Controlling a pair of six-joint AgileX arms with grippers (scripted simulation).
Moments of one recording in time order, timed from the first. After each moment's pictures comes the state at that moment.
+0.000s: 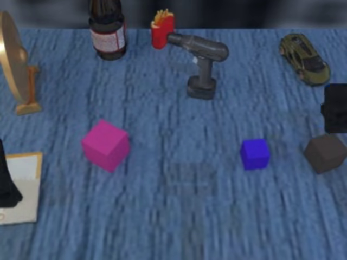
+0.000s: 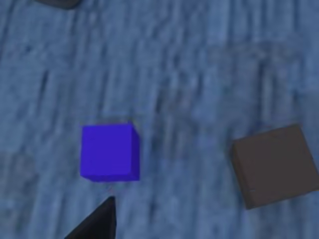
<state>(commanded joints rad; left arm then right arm) 0.00 0.00 0.00 0.00 0.00 0.00 0.24 1.17 0.90 -0.60 0.00 0.18</state>
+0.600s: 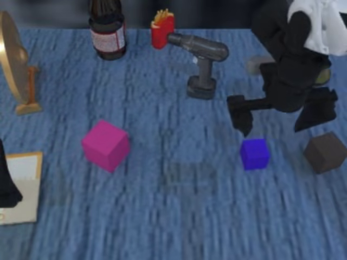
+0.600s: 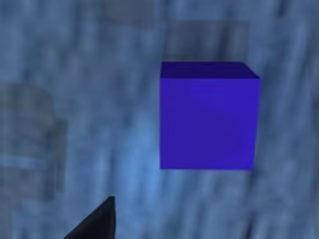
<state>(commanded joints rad) 0.00 0.00 0.00 0.00 0.00 0.00 0.42 2.03 1.56 -1.03 0.00 0.30</state>
